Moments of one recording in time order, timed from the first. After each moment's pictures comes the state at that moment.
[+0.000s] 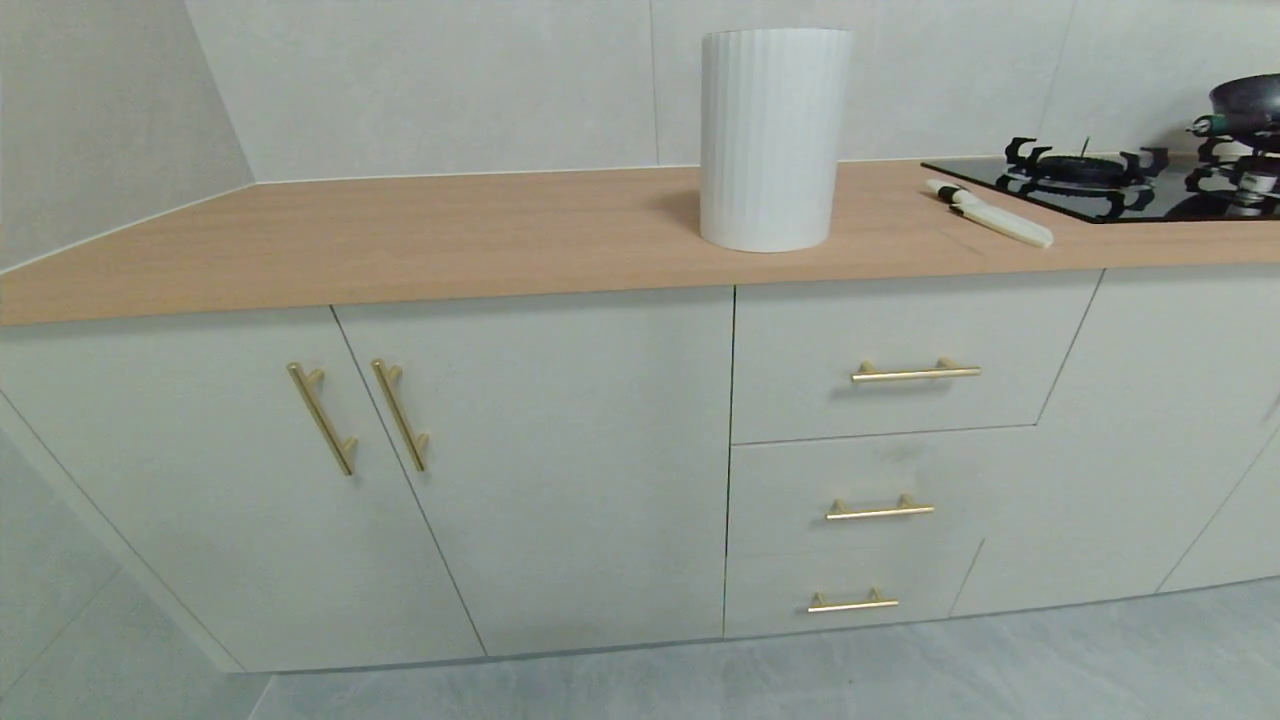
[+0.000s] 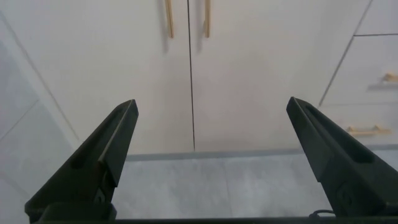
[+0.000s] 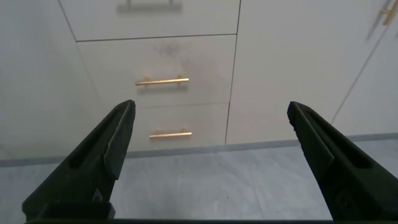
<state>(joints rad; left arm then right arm) 0.00 0.00 0.00 0.00 0.02 -0.01 0.00 0.00 0.00 0.00 -0.02 0.00</state>
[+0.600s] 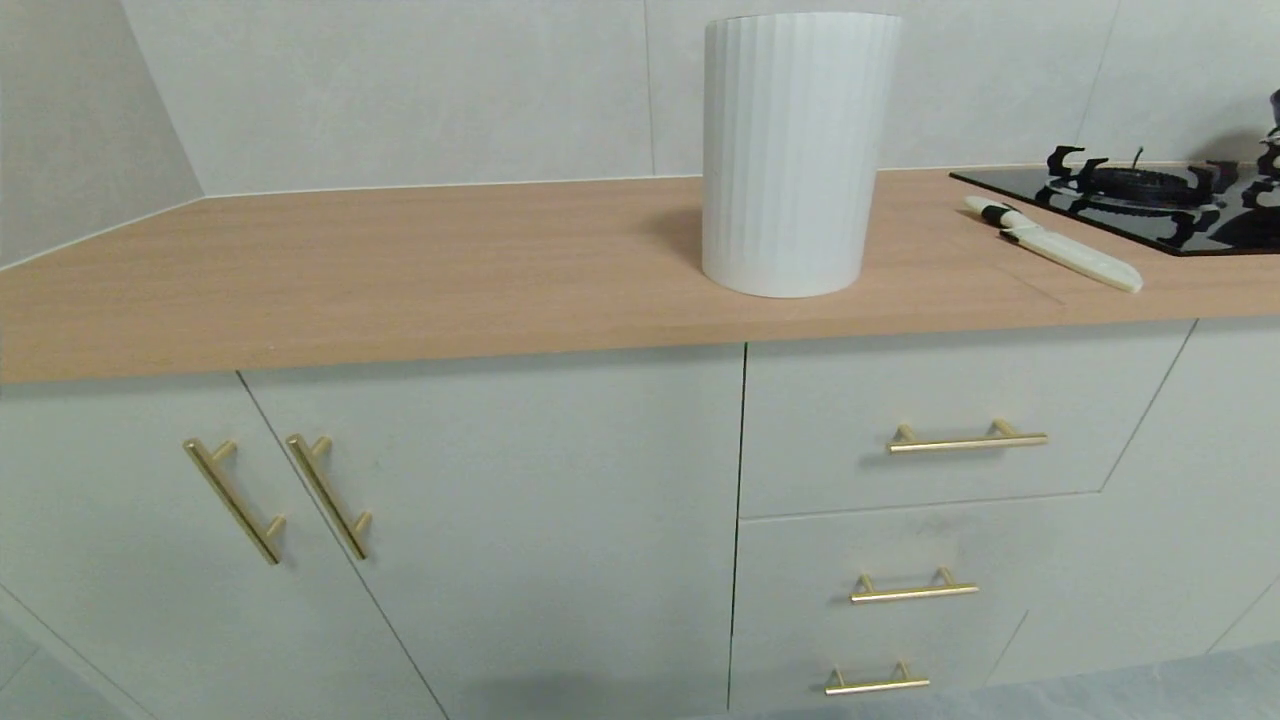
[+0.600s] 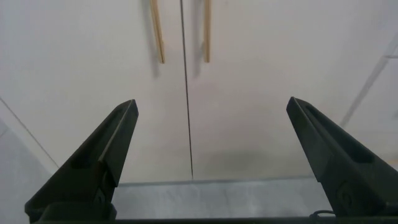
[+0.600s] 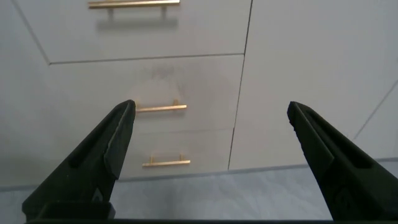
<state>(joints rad) 0.00 0.00 0.00 0.00 0.02 -0.01 0.00 0.00 0.00 0.00 -0.02 0.00</state>
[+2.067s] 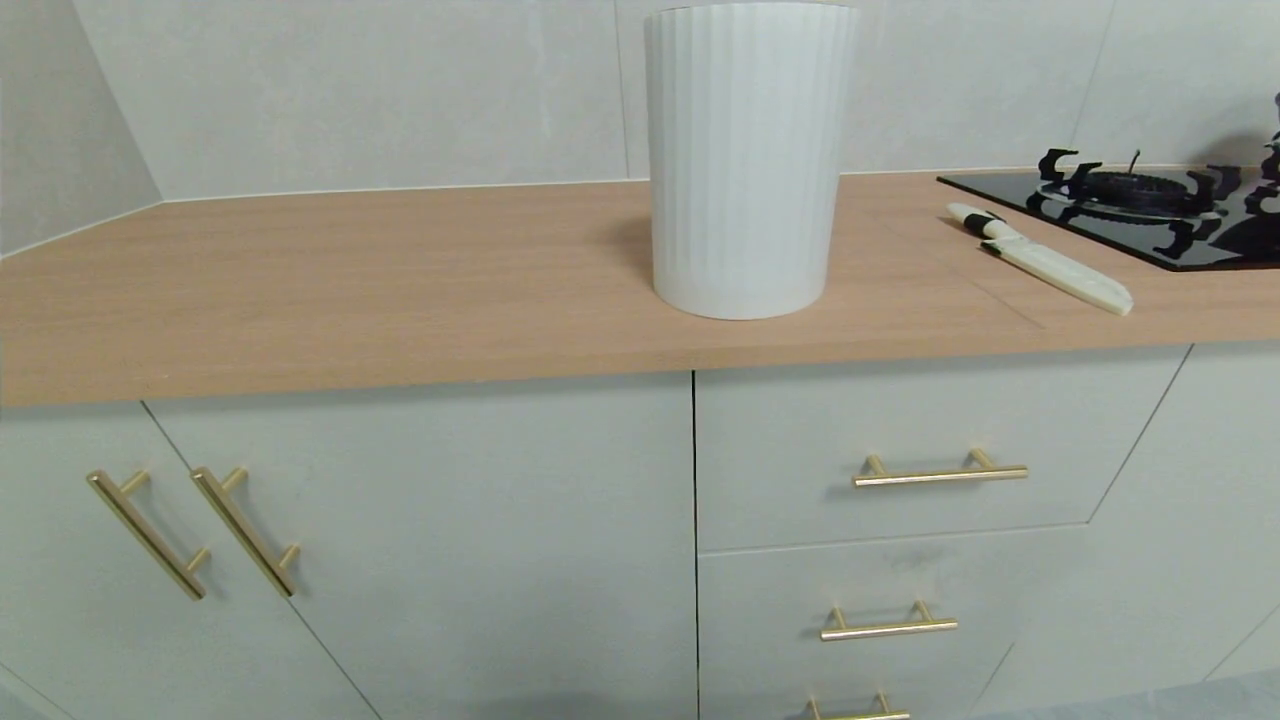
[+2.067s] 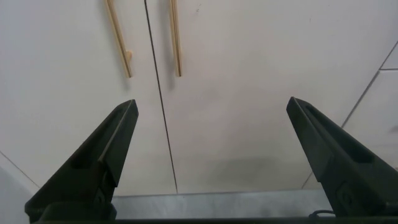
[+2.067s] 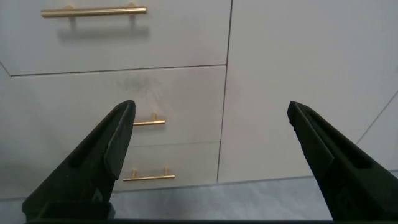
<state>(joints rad) 0.00 0.00 0.00 0.00 0.02 -0.01 0.00 0.00 0.00 0.00 -0.02 0.00</state>
